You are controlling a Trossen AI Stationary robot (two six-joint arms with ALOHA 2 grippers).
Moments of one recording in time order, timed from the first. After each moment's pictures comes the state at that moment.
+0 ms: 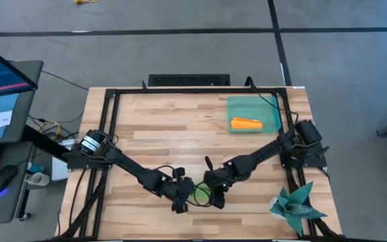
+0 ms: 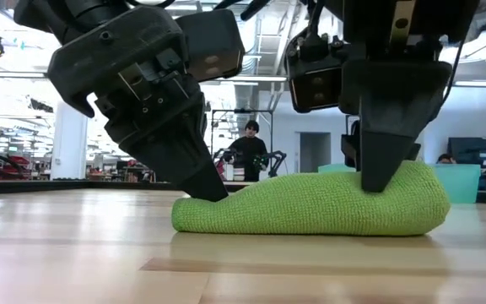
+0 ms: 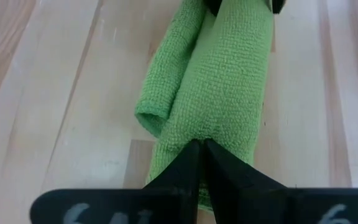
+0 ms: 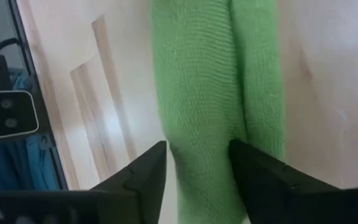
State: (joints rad) left arm -0.46 1.99 1.11 -0.12 -0.30 -0.53; right arm 0.38 1.89 1.09 -0.27 -0.26 0.74
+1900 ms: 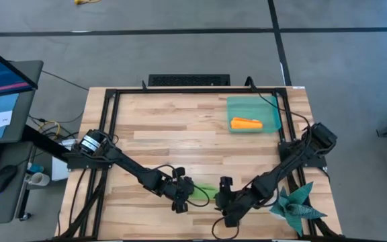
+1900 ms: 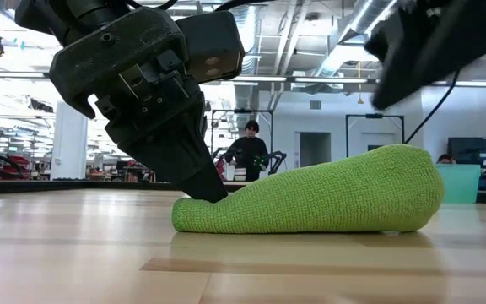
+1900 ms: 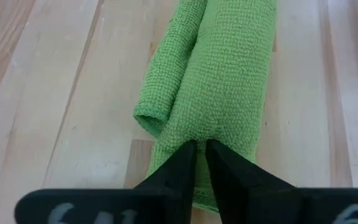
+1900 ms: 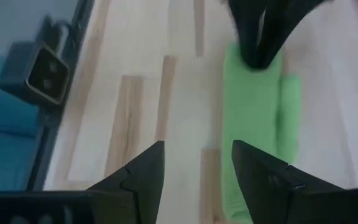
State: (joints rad) left arm -0.46 1.99 1.11 -0.11 -0.29 -0.52; right arm 0.68 1.77 1.11 -0.28 0.32 0.46
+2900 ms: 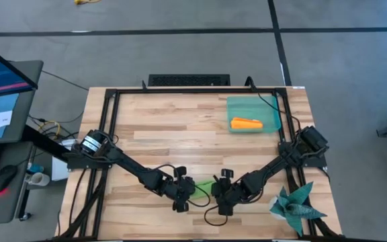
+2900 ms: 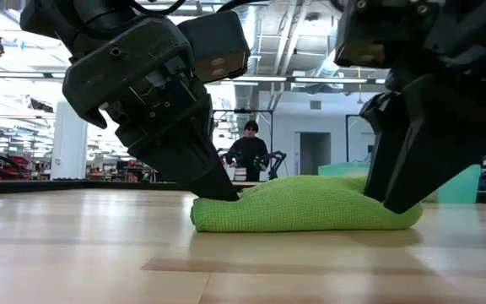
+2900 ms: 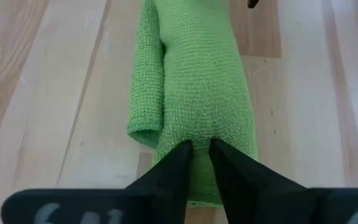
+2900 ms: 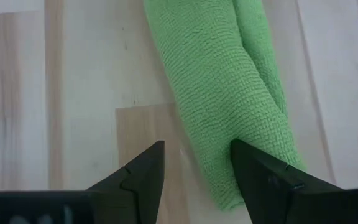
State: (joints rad) left arm -0.46 1.99 1.11 -0.09 -0.31 -0.48; right arm 0.59 1.89 1.11 -0.42 0.30 0.58
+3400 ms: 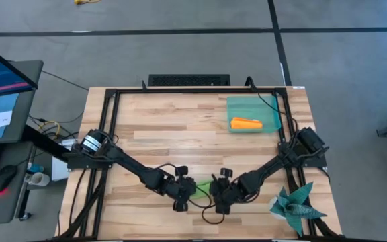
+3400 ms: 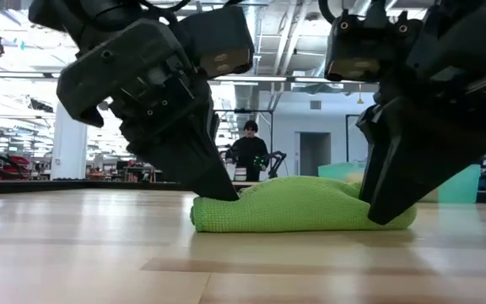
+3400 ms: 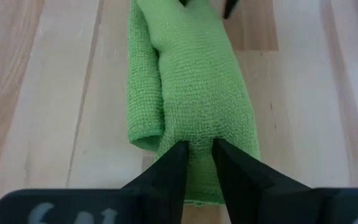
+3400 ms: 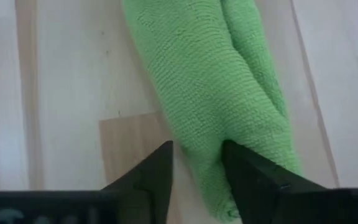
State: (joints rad) left arm -0.46 1.98 1.14 -0.13 -0.29 -0.39; right arm 0.56 1.95 1.11 -0.41 0.28 0.61
